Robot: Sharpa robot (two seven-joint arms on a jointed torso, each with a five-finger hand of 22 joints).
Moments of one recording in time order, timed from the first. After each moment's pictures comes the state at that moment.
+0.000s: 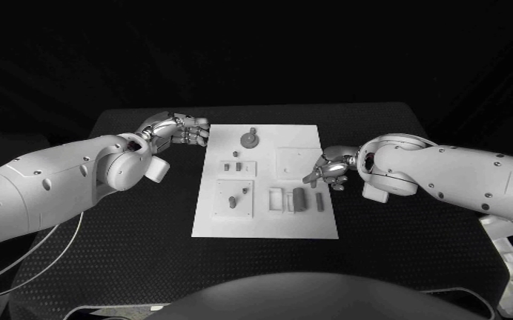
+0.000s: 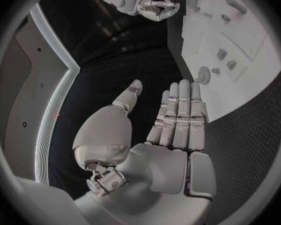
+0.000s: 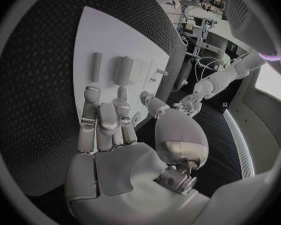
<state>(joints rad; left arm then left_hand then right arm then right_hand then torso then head) 1.18 -0.74 -0.19 1.18 -0.21 -0.02 0.26 0.89 -0.03 0.37 -0.27 0.05 0.79 0.18 0.40 0.47 1.13 0.12 0.11 0.32 1.03 0.08 0.32 0.89 0.02 0.93 -0.02 0.07 0.84 1.11 -0.93 -0.14 1.50 -1.02 0.07 -0.30 0.75 -0.04 0.54 -0.12 0.10 0.96 0.09 0.37 0.62 1.10 -0.02 1.23 1.06 1.29 -0.12 1.43 0.96 0.25 1.14 -0.01 0.80 1.31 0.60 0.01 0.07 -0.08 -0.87</state>
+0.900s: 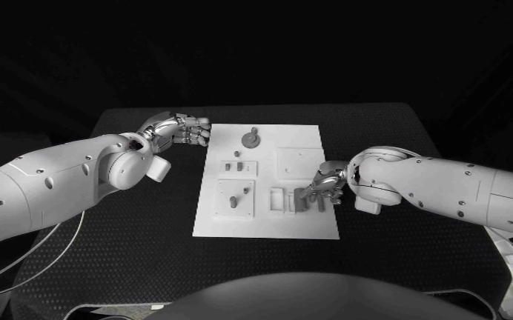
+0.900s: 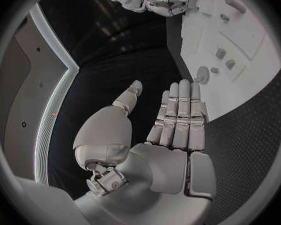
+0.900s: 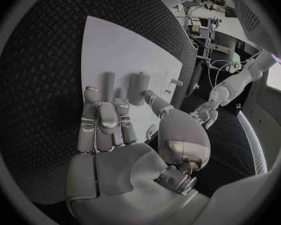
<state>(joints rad) 1.18 -0.74 -0.19 1.17 -0.20 -0.02 0.26 0.87 -0.02 0.37 -0.27 0.05 0.79 0.18 0.40 0.47 1.13 0.12 0.11 0.32 1.03 0.08 0.32 0.89 0.02 0.93 -0.02 0.07 0.84 1.06 -0.84 -0.15 1.43 -1.01 0.08 -0.42 0.70 -0.10 0.56 -0.12 0.10 0.94 0.11 0.32 0.61 1.09 -0.01 1.22 1.06 1.27 -0.11 1.43 0.93 0.25 1.13 -0.01 0.81 1.31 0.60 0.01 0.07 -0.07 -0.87</state>
